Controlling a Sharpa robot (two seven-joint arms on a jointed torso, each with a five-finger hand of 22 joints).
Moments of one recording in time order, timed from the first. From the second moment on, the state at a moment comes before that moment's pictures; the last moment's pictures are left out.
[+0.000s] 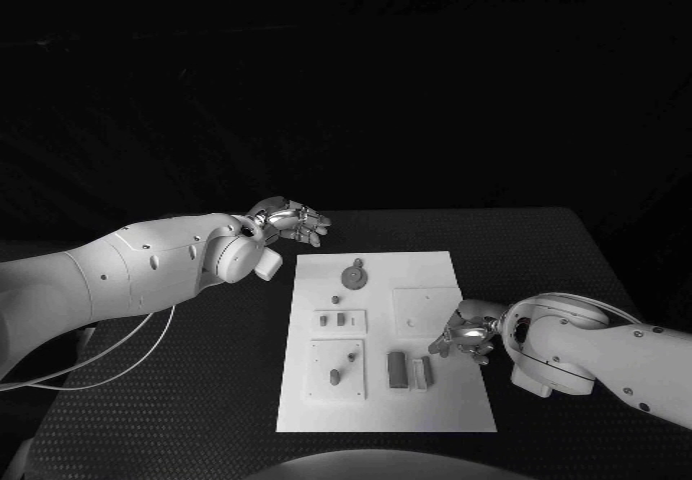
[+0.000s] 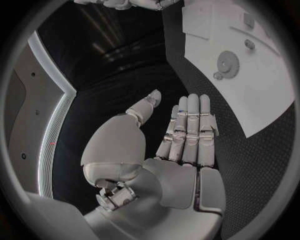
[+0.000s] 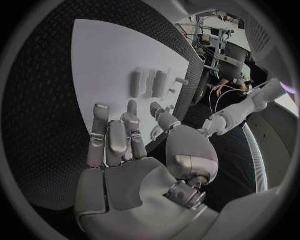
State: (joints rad) left arm 1.22 -0.72 -0.17 1.13 -0.21 -0.14 0.15; left_hand 1.07 -0.11 0.50 -0.25 0.05 0.83 0.19 0.32 0.46 1.19 0.12 0.07 0.28 0.97 0.06 0.67 0.54 0.02 1.00 -0.04 0.07 1.05; right arm 1.17 -0.83 -0.23 1.61 -1.08 -0.03 -0.48; right_hand 0.70 -0.05 0.63 -0.28 0.05 1.03 0.09 0.29 0.68 1.12 -0.02 1.18 1.12 1.31 -0.12 1.48 1.05 0.25 1.12 -0.02 0.85 1.31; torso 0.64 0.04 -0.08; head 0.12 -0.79
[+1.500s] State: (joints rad) left arm 1.22 -0.72 -0.17 1.13 -0.21 -0.13 0.14; left_hand 1.07 -0.11 0.50 -0.24 0.05 0.83 0.19 0.32 0.46 1.19 0.12 0.07 0.28 0.97 0.06 0.67 0.54 0.02 1.00 -0.04 0.07 1.05; right arm 1.10 -0.74 -0.23 1.55 -1.28 0.05 -0.48; right_hand 0.79 0.02 0.65 -0.29 0.04 1.05 0.08 0.30 0.75 1.14 -0.03 1.18 1.12 1.32 -0.12 1.49 1.05 0.25 1.12 -0.02 0.86 1.31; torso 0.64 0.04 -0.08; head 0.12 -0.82
